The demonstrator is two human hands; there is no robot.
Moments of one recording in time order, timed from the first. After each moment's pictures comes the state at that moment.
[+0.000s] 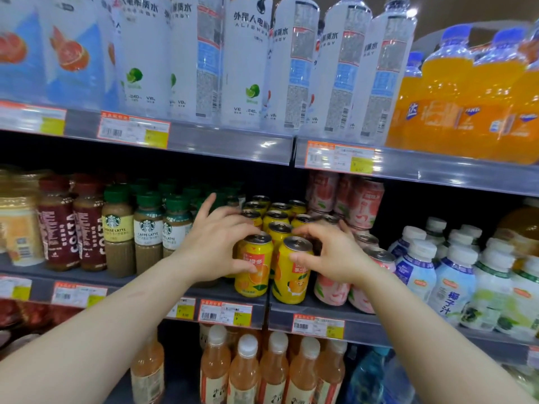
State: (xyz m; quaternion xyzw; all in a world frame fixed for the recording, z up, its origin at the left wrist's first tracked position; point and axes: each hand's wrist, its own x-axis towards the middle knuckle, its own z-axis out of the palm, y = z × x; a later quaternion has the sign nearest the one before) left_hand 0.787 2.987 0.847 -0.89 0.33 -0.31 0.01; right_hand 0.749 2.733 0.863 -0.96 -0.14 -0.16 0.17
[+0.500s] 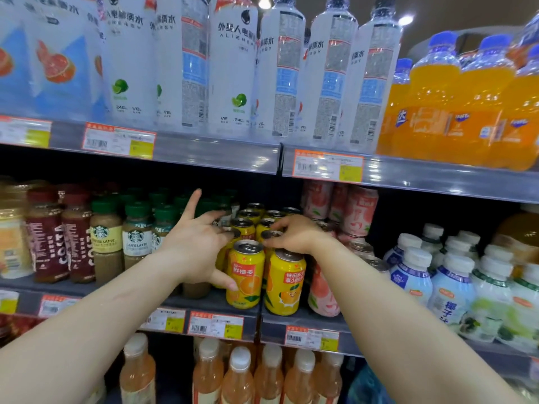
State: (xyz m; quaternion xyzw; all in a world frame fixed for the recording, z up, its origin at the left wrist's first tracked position) left_hand 0.788 2.985 0.870 -0.92 0.25 -0.22 0.23; right_hand 0.820 2.766 0.890 -0.98 -0.06 -0.04 0.17
